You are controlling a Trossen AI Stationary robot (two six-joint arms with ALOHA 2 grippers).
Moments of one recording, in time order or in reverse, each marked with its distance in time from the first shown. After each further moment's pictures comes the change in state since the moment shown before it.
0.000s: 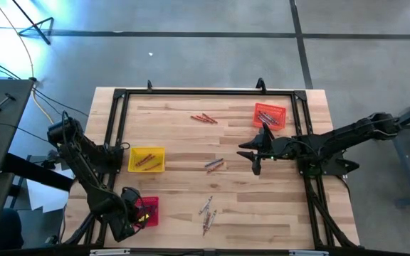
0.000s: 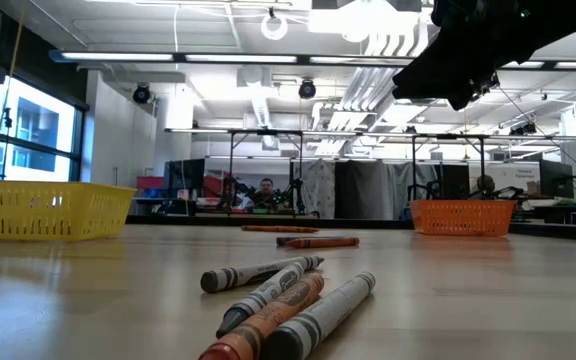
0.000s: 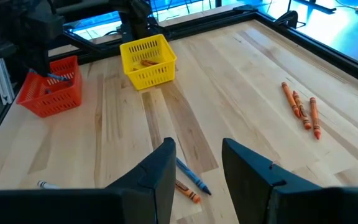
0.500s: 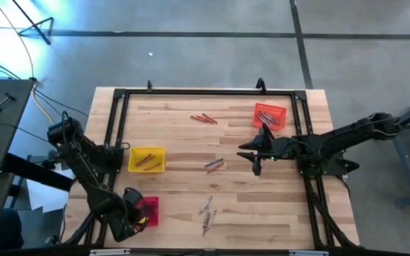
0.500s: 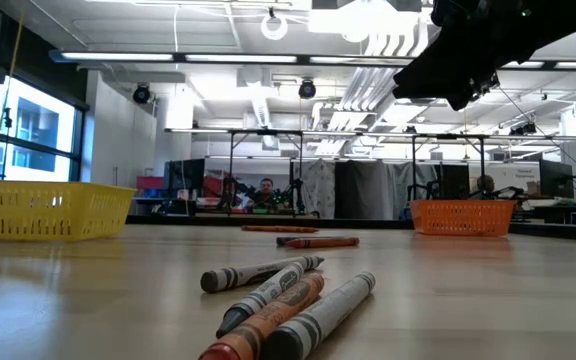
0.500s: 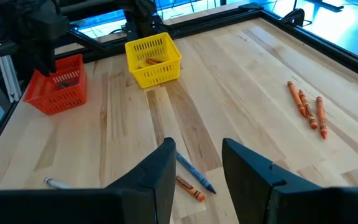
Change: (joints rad) left arm 0.000 0.000 0.000 0.020 -0.003 0.107; right arm 0.000 0.000 0.000 0.000 -0.020 0.000
